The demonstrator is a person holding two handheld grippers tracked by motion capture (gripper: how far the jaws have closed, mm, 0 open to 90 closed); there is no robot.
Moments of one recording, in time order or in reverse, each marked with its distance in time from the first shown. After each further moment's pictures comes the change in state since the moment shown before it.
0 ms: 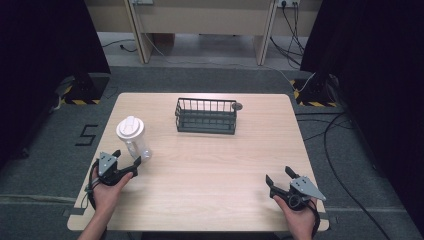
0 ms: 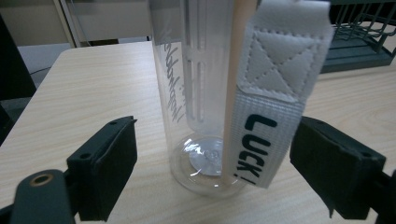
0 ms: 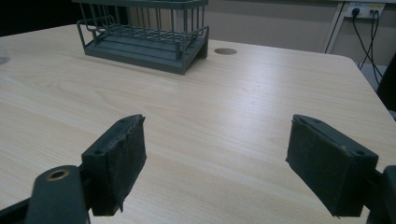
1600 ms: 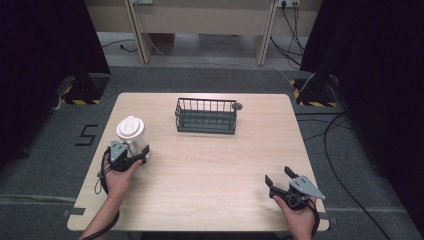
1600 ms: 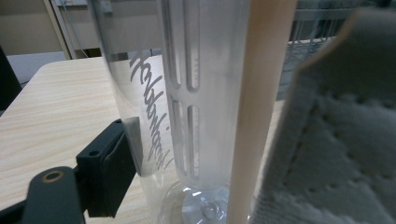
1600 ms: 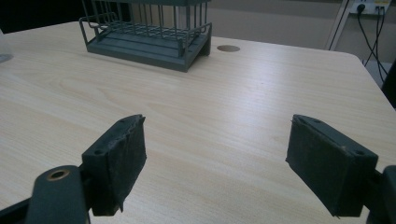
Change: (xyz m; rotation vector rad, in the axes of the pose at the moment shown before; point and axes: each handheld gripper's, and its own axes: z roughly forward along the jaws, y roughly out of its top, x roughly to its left) left arm -0.002 0.009 0.046 -0.023 -0.011 0.012; right arm 0.000 0.001 0.001 0.012 0.010 0.001
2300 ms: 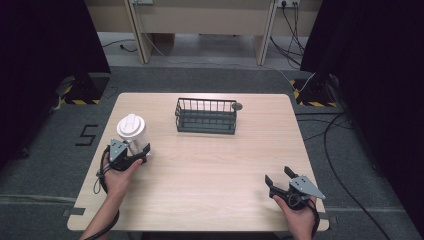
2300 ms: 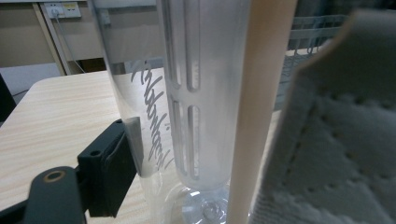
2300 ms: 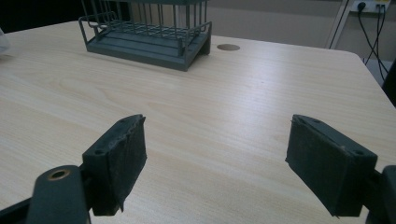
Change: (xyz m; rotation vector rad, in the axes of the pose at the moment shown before) left arm -0.006 0.012 -0.005 -0.031 -0.029 0.018; right arm -0.001 0.000 0.000 0.004 0.002 0.001
